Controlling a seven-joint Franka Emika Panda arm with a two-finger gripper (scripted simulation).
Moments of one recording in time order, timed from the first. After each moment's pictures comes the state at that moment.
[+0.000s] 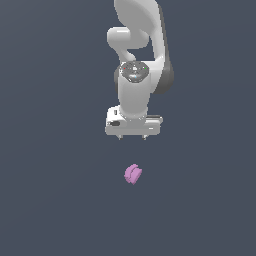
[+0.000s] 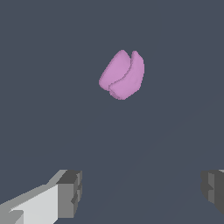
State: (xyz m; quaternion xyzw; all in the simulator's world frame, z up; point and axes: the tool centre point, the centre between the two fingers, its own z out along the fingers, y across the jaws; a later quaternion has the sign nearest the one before) arm 0.001 0.018 0.166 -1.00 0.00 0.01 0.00
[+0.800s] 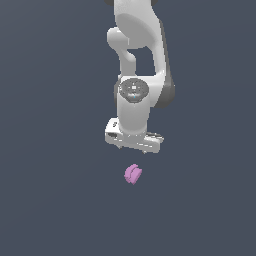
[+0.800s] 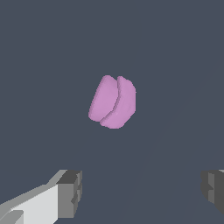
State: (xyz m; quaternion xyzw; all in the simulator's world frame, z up) arm 0.045 0.017 0.143 -0.99 0.12 0.01 0.00
